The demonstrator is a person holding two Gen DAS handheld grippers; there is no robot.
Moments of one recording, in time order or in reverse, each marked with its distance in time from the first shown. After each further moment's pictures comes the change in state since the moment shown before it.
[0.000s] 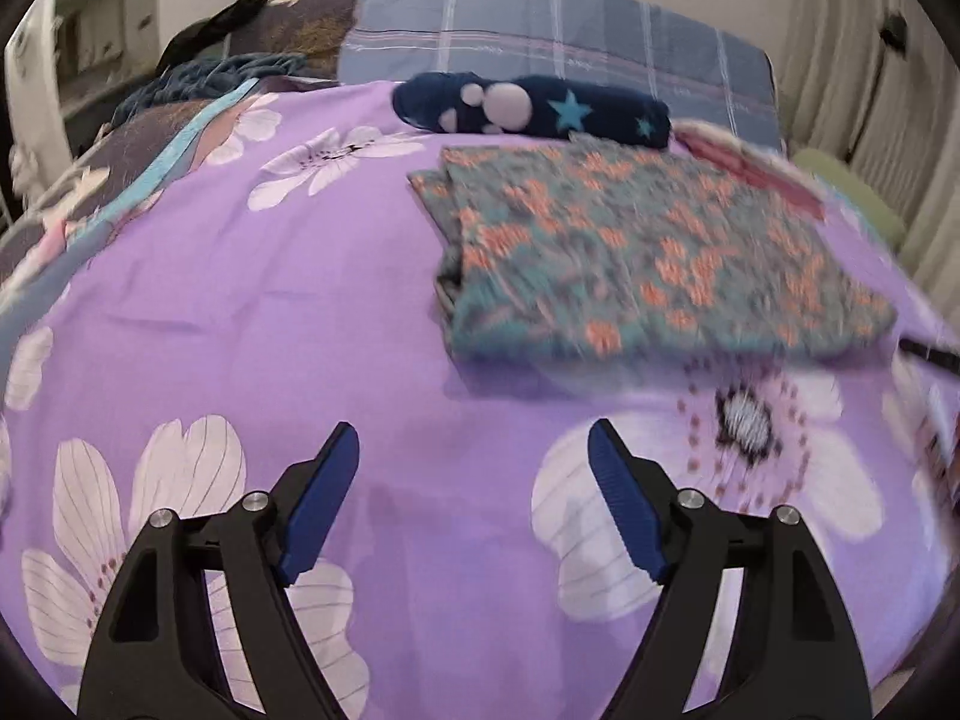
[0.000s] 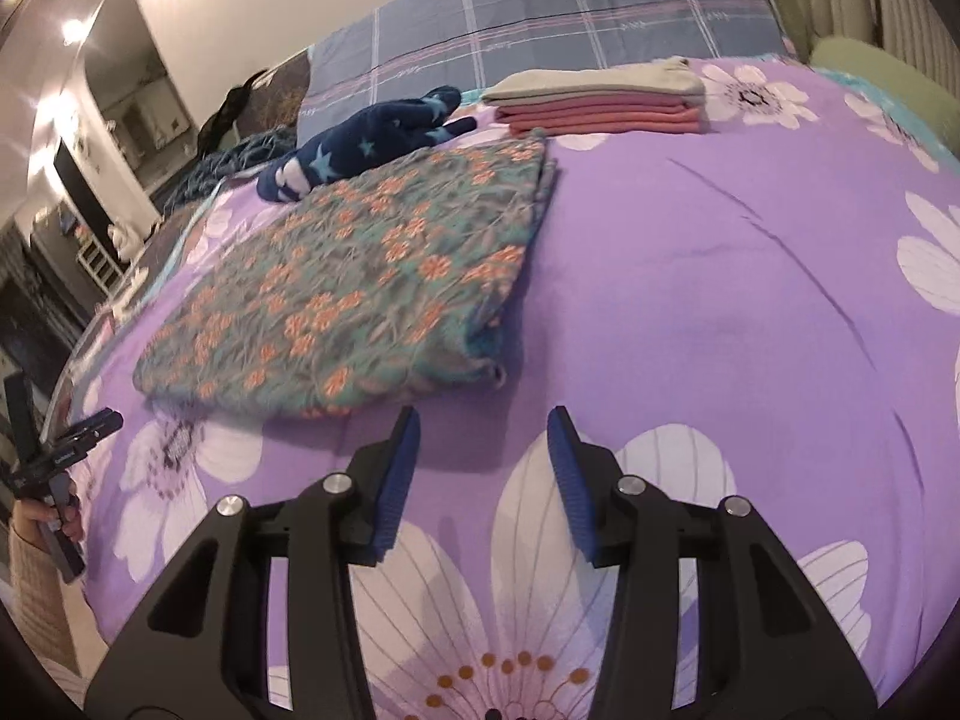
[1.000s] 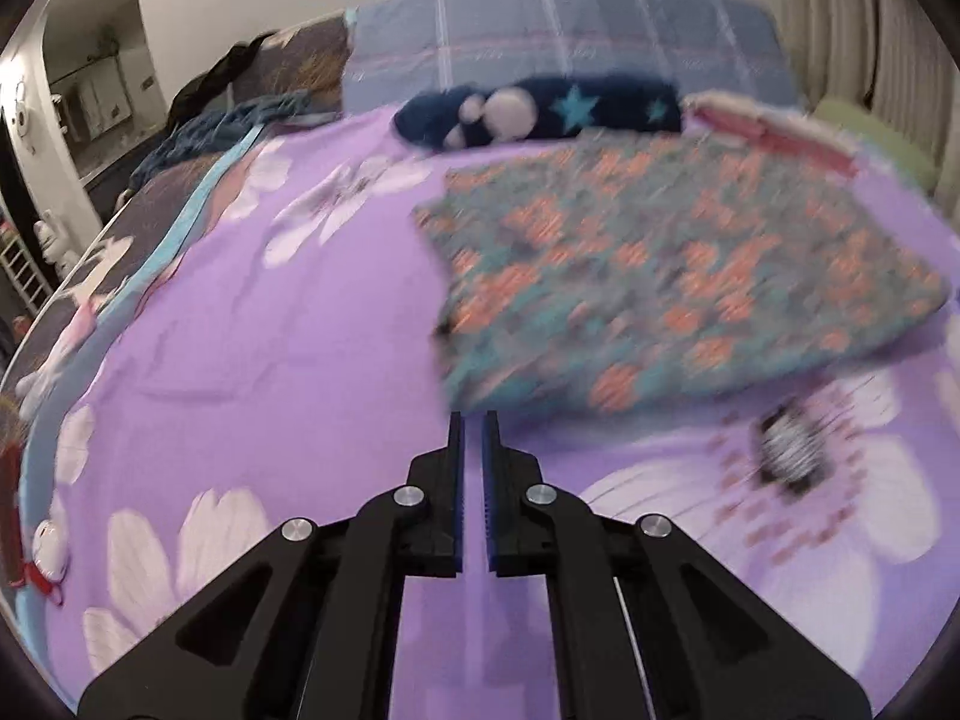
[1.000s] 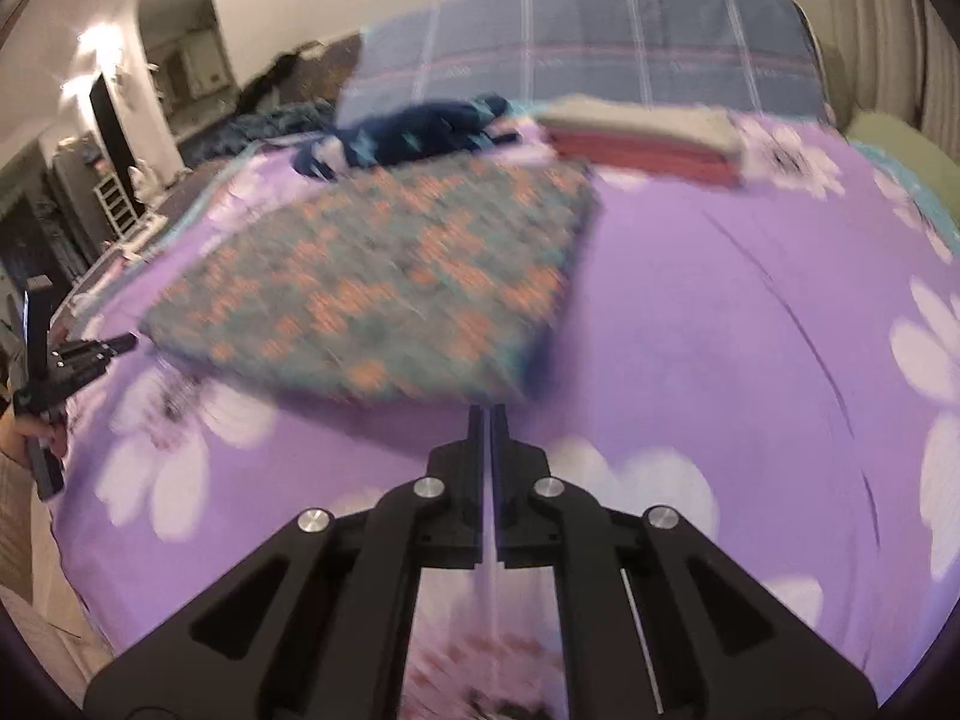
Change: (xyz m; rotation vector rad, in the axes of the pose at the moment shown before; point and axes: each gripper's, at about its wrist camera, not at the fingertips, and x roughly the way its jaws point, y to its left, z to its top) left arm 0.006 -0.023 0.029 0.079 -0.034 0.110; right arm -0.013 0.023 0.016 -0.133 -0.060 0.052
